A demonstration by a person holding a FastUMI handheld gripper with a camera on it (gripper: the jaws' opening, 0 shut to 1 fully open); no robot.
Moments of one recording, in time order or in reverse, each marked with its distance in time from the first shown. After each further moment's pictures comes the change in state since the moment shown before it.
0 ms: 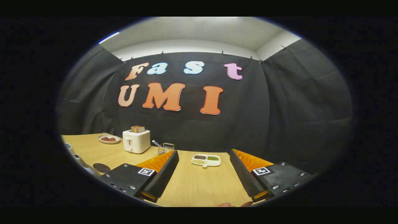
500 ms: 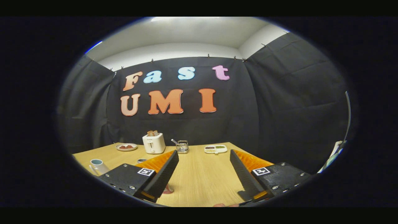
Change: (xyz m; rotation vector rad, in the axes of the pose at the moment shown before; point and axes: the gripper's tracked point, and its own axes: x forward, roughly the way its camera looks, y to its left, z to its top) arm -0.149 0.056 -0.008 0.174 0.071 -0.059
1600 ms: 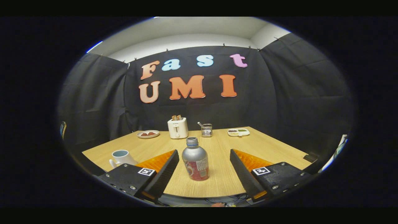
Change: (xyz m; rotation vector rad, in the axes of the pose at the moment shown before) arm -0.046 0.103 -0.040 -0.018 0.142 0.159
